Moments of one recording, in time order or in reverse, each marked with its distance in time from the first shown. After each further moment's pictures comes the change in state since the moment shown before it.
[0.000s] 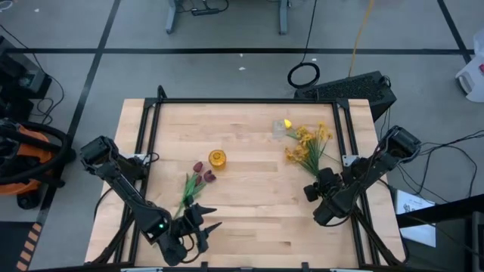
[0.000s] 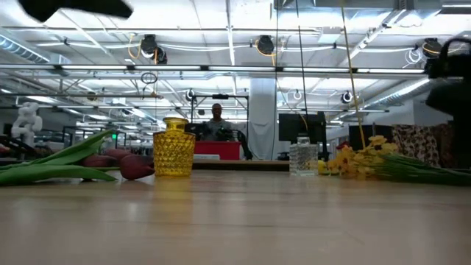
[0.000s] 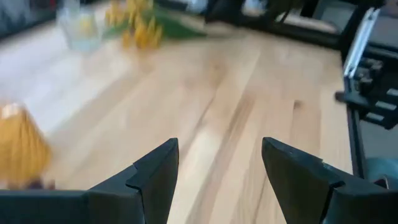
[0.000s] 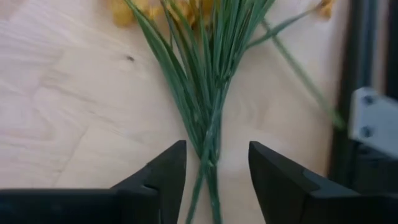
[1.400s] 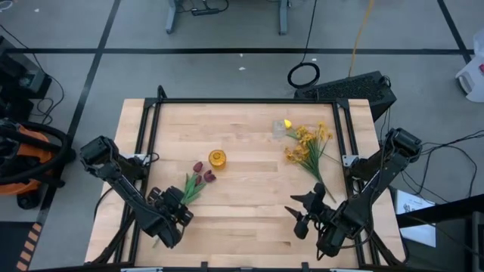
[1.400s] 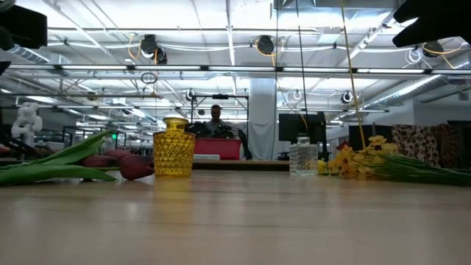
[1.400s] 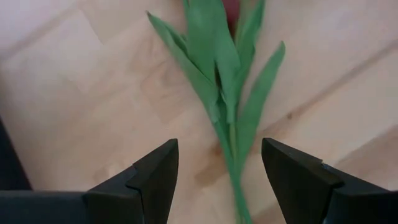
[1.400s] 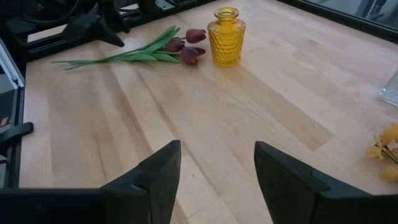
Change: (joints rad) left arm -0.004 0.000 -0.088 -0.798 0.574 -0.909; right arm 0.140 -0.001 0.247 0.555 0.561 -0.694
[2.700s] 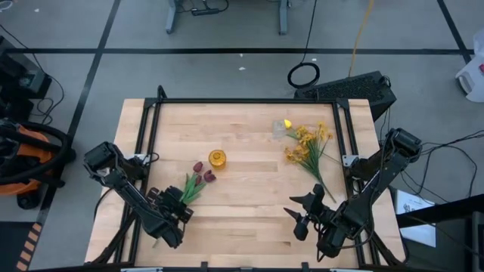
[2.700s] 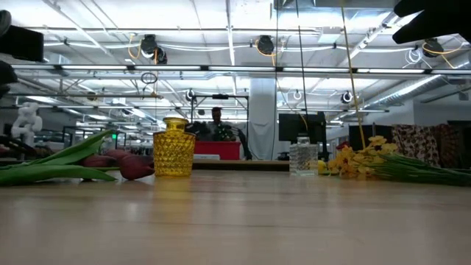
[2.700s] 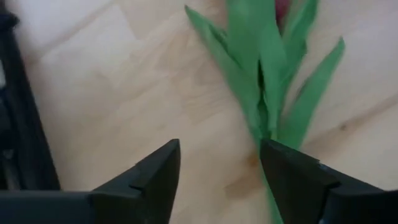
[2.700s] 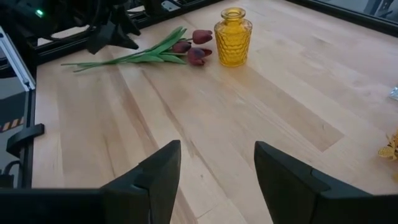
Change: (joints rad) left arm -0.006 0.082 -0.001 -0.054 0.031 -0.075; right arm 0.002 0.001 0.000 0.042 -0.004 -0.016
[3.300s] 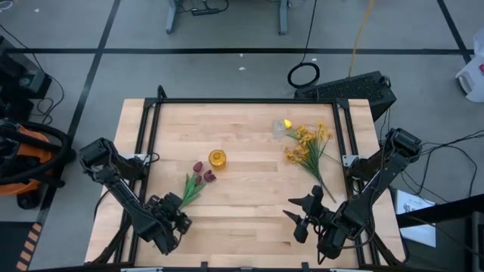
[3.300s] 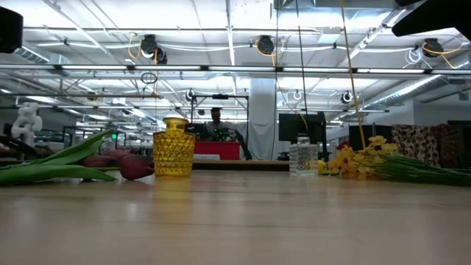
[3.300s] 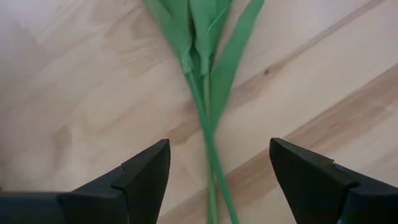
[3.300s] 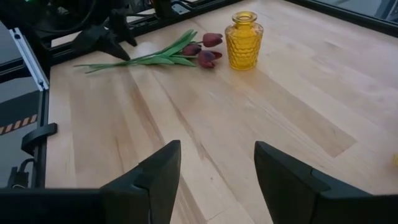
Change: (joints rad) left arm -0.060 -0.063 0.000 0.154 0.021 0.004; right arm 0.003 0.000 0.000 0.064 0.002 -0.063
